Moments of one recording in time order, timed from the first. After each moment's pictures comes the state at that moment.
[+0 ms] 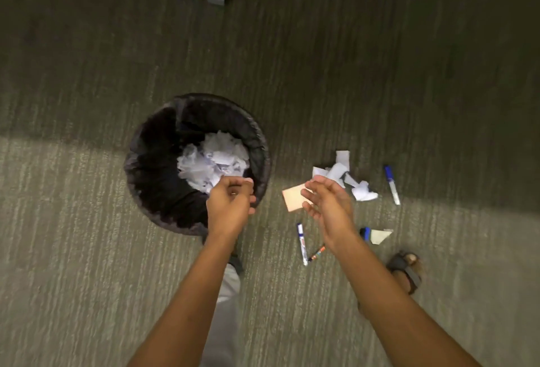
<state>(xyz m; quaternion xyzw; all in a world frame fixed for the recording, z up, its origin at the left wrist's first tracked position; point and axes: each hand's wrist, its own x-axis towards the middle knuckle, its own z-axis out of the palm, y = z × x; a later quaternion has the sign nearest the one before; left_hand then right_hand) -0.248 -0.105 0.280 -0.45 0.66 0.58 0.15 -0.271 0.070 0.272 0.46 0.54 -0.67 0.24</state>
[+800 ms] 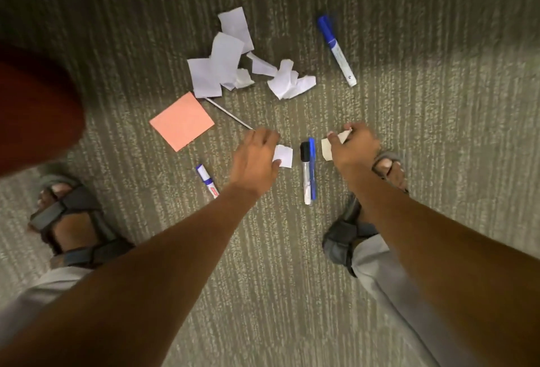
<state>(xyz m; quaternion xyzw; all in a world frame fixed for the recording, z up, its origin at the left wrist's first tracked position) -0.169 0.175 -0.033 0.14 0.93 0.19 0.30 -0.164 0.367 -0.033 0.44 0.84 -0.26 0.19</state>
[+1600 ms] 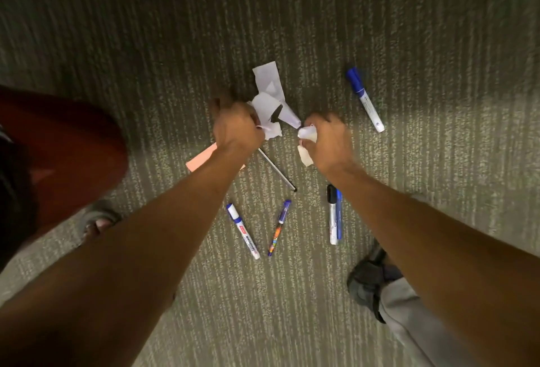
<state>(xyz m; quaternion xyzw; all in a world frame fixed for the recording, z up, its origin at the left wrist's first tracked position) -0.324 0.128 -0.033 -0.09 0.93 0.20 0.30 -0.272 0.297 -0.025 0.15 0.92 -0.22 0.27</state>
